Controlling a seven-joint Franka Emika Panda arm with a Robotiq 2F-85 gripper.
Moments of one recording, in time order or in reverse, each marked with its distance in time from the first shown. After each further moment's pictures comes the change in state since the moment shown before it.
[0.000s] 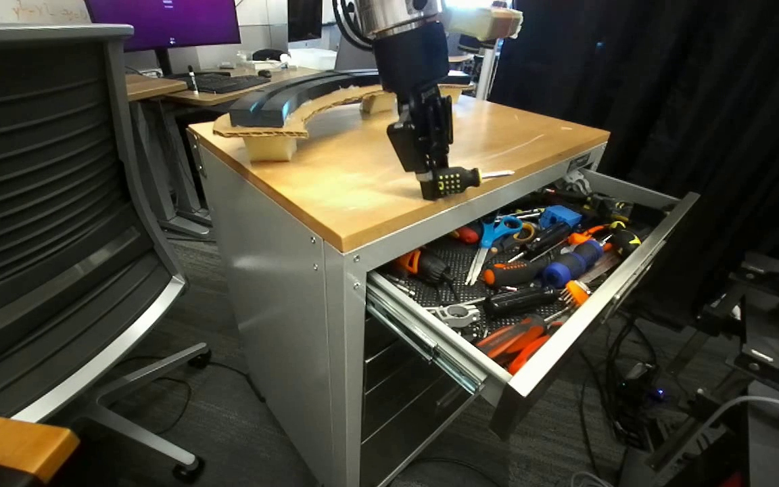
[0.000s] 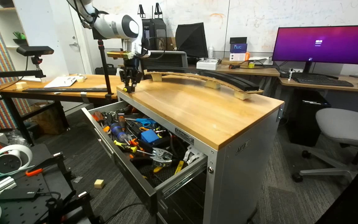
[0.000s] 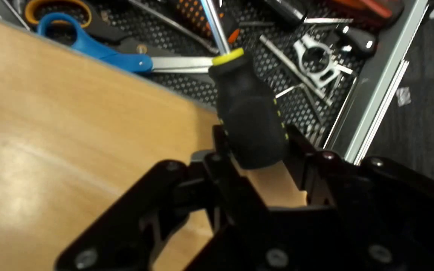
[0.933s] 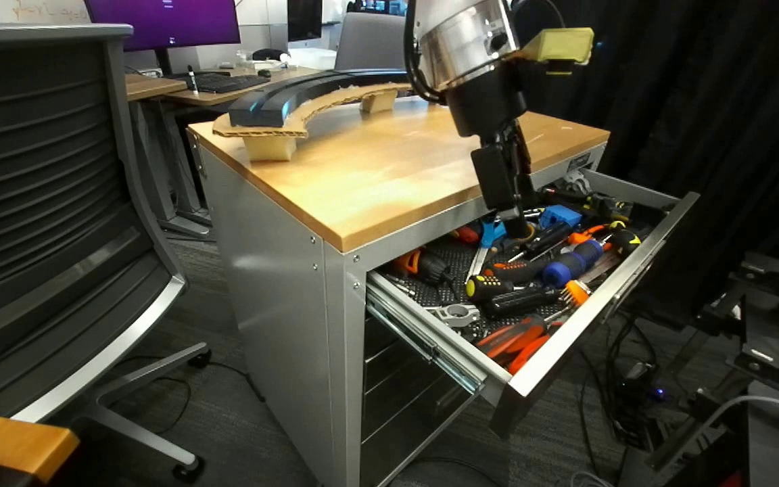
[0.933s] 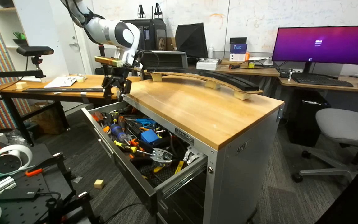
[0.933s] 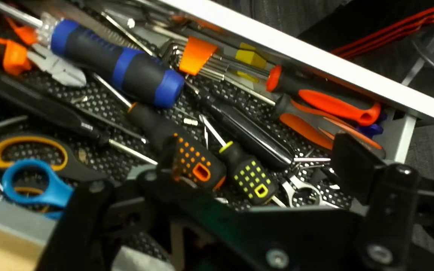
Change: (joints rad) arm -0.066 -0.127 0.036 -0.294 0.110 -0.035 -0.068
